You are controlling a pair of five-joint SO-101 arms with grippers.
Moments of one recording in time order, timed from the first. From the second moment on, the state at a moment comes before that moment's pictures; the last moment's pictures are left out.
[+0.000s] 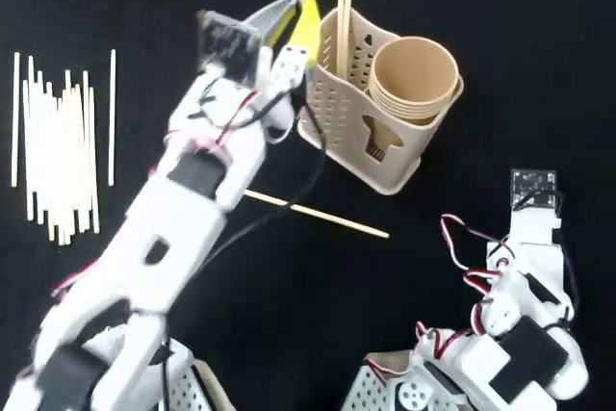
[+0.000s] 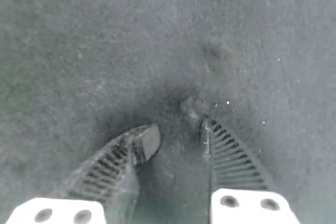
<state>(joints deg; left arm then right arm) 22.2 -24.1 29.9 -3.6 1.7 46.5 -3.6 70.6 3.1 40.2</state>
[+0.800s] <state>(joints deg) 24.4 1.6 12.7 6.5 12.4 46.5 -3.6 70.7 3.0 40.1</state>
